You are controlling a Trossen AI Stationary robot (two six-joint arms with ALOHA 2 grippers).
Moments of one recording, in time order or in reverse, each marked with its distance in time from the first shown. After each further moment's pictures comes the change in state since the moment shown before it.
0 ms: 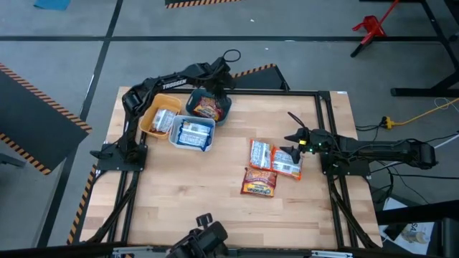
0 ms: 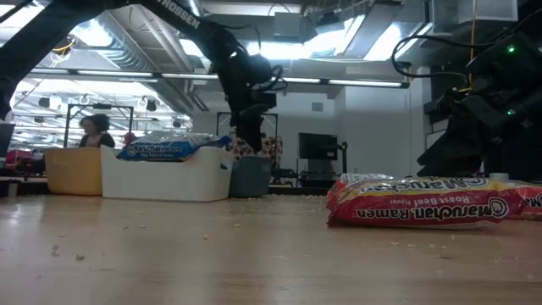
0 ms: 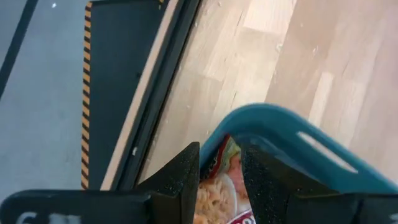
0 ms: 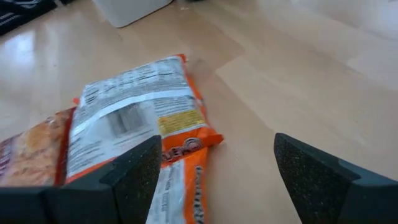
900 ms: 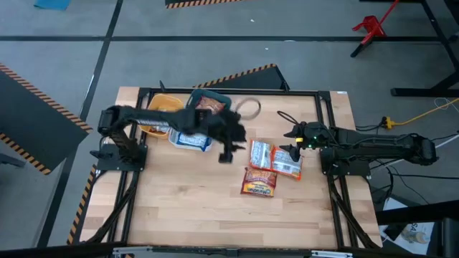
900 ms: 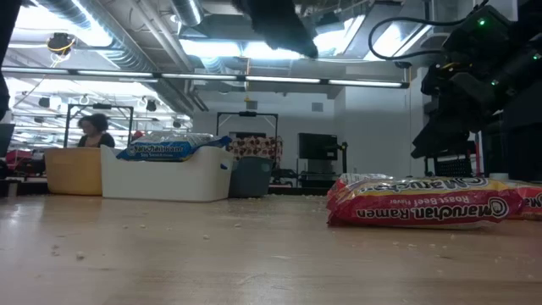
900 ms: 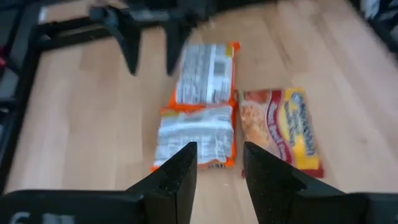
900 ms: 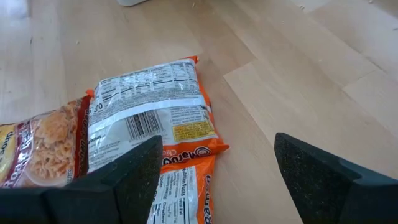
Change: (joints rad) left arm -0.616 -0.319 -0.209 0.261 -0.006 -0.107; right arm 0.000 0.131 0.263 -0.276 -0.019 -0.113
